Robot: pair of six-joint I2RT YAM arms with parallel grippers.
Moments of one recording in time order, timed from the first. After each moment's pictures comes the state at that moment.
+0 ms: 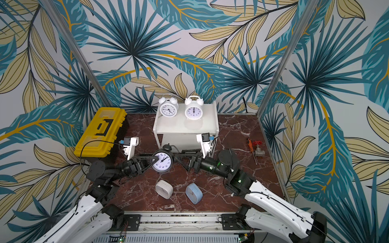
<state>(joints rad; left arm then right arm) -0.45 0.67 0.50 0.53 0.78 -1.10 0.87 0.88 0.76 0.20 -0.27 0.77</state>
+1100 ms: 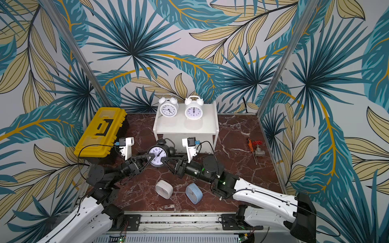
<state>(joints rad) -0.45 0.65 0.45 0.58 0.67 -1.13 1.04 1.05 0.84 0.29 -0.12 0.76</state>
